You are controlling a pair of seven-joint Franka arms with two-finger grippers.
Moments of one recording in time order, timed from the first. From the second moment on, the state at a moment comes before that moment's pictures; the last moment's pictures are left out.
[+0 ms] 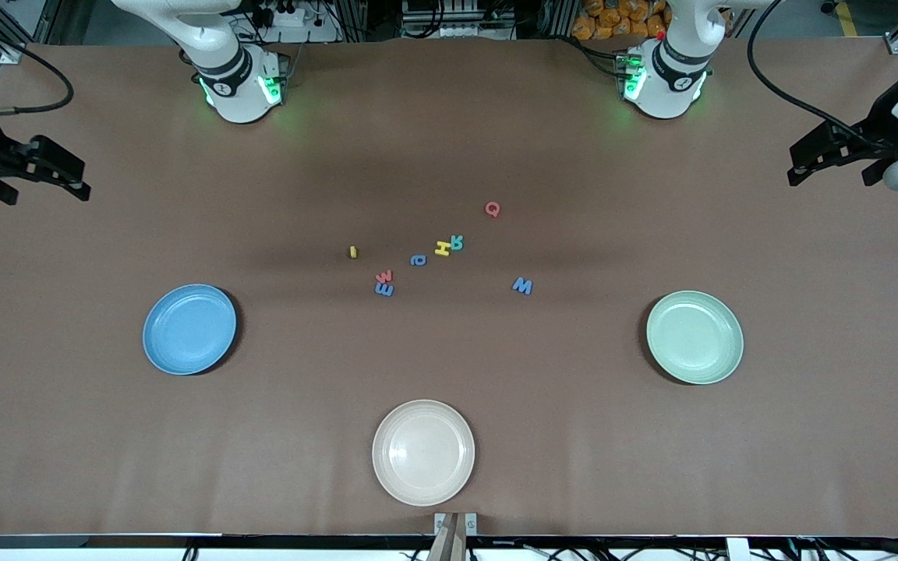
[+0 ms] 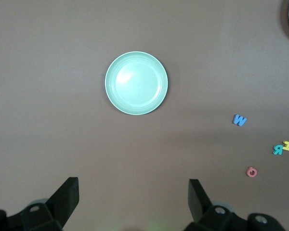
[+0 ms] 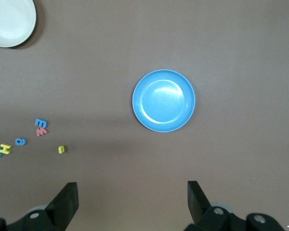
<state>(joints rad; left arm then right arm) -0.11 -0.02 -0.01 -1.52 -0.01 1.49 -0.10 0.01 -0.03 0.03 -1.57 0.03 1.55 -0.01</state>
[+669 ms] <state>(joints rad) -0.20 0.12 -0.16 -1.69 -0.01 1.85 -0.11 0.06 -0.01 0.04 -1.85 0.04 1.79 0.09</state>
